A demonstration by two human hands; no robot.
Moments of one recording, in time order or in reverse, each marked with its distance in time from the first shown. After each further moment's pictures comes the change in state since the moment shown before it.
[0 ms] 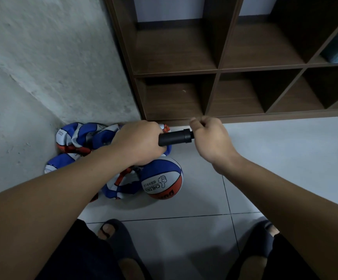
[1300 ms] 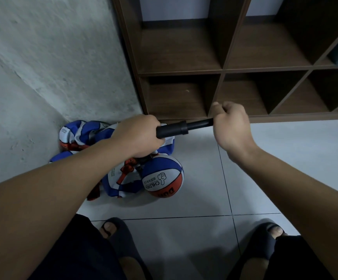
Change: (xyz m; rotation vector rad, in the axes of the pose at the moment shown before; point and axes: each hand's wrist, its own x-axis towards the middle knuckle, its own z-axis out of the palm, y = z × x) left_hand 0.010 -0.015 -0.002 -0.056 0.007 -0.050; right_hand 0.016 -0.008 -0.028 -0.023 0.200 -0.094
